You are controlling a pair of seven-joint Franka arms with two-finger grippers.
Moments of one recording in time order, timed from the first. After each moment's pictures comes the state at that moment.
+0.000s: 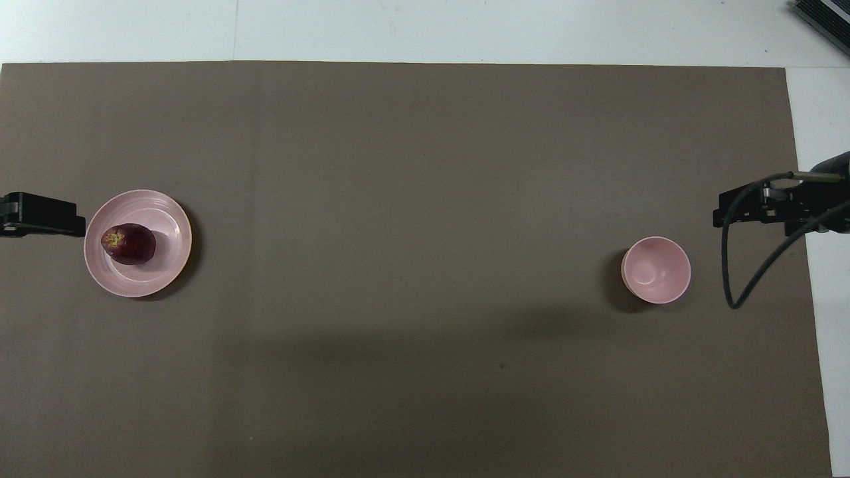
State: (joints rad) left arm 0.02 -0.08 -0.09 -1.57 -0.02 1.53 -0.08; right arm -0.04 0.02 0.01 -1.59 0.04 1.57 0.11
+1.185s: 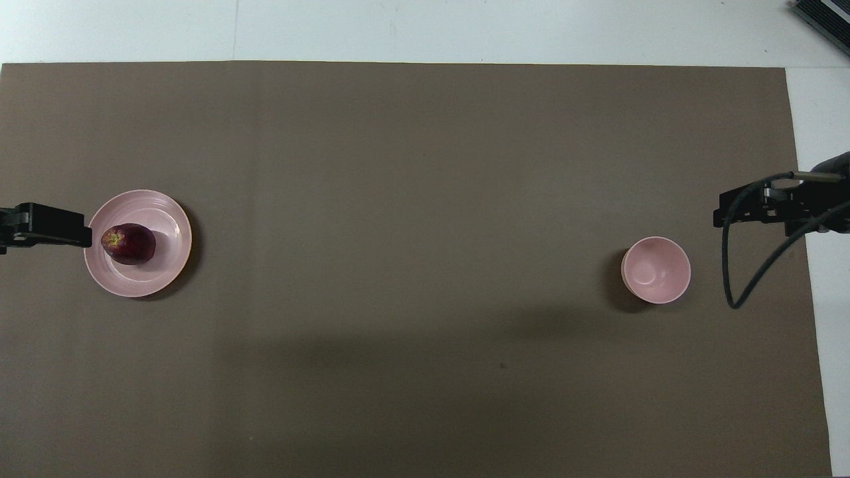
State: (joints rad) left arm 0.02 -0.10 -0.09 -1.62 -0.02 1.53 -0.08; right arm -0.04 0.02 0.01 -1.59 0.04 1.57 0.11
